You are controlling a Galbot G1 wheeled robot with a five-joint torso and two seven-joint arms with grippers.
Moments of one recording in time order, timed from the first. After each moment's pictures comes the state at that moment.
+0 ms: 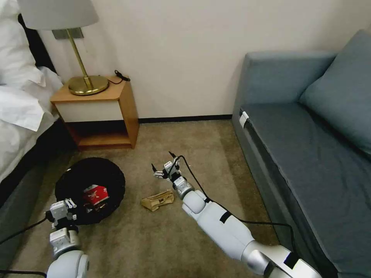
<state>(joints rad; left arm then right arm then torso) 1.49 -1.37 -0.80 -1.67 -0.14 -0.26 -0.32 -0.63 1.54 -0.32 0.91 0.07 0.32 0.16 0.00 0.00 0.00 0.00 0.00</state>
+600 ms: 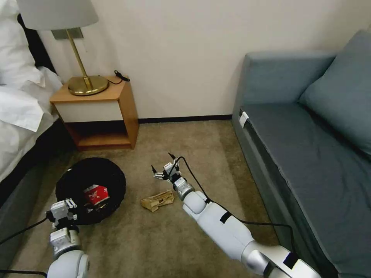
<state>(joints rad) 1.49 -1.37 -0.80 -1.67 -0.14 -0.26 -0.32 -0.63 1.54 -0.31 0.89 0.07 0.33 0.14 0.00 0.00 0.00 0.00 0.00</state>
